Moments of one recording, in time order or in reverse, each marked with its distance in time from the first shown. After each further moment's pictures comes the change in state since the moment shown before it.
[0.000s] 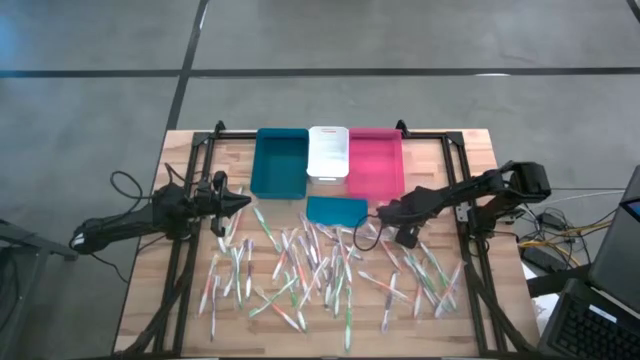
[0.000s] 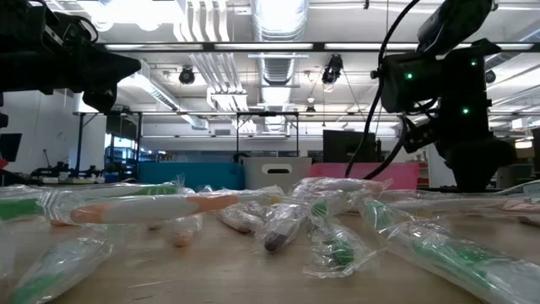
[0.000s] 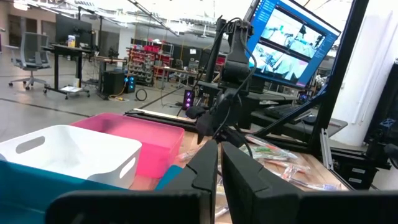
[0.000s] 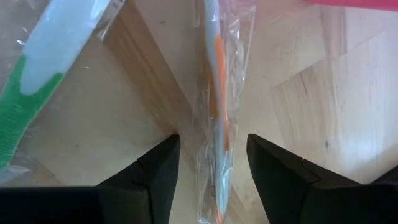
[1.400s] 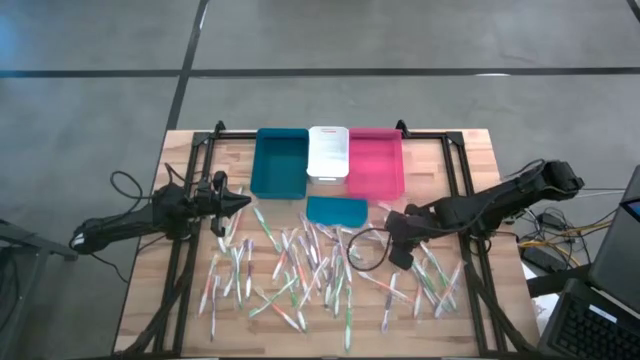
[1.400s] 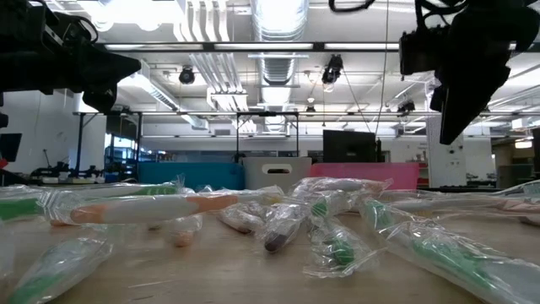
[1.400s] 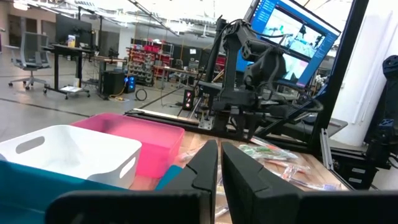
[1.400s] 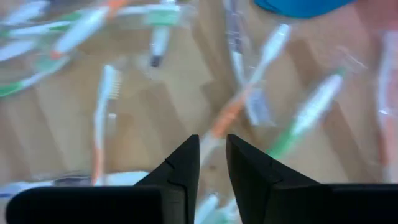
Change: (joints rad) left arm 0.000 0.000 0.000 0.000 0.000 0.000; right arm 0.272 -0.285 0.054 0.229 -0.167 0.232
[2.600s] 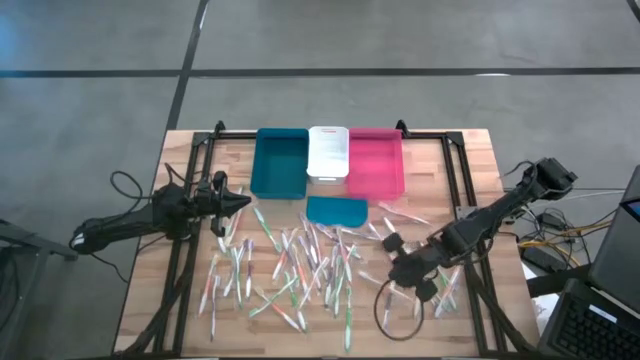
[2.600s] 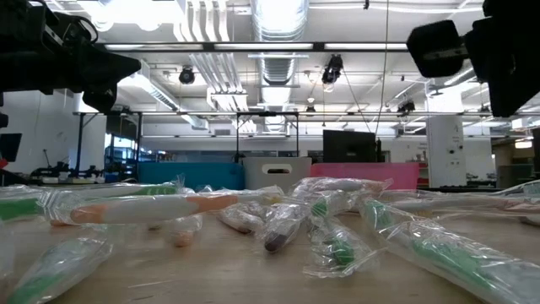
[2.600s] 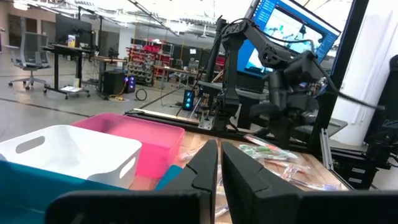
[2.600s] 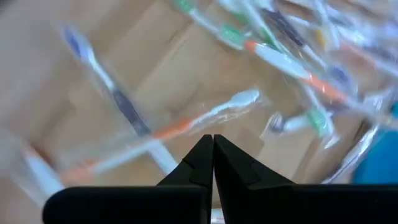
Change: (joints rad) left arm 0.000 0.000 0.000 0.000 0.000 0.000; right arm 0.277 0.090 0.033 0.180 0.034 -0.892
